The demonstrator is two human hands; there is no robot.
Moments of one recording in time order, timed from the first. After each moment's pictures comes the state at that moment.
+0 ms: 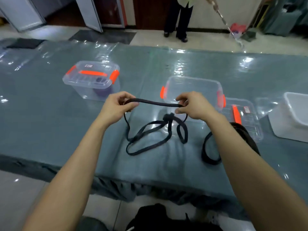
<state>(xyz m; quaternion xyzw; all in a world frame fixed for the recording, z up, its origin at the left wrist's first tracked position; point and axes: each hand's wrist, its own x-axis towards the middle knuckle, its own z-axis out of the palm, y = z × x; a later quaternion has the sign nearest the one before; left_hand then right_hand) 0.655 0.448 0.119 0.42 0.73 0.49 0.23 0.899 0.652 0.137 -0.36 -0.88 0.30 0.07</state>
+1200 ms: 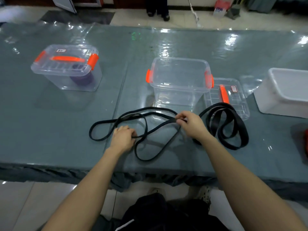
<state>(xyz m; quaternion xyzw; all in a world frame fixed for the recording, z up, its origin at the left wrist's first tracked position) 0.708 0.432 -0.090 0.54 0.83 0.02 0.15 0.979 0.620 -0.011 -0.44 -0.82 0.35 0.11</state>
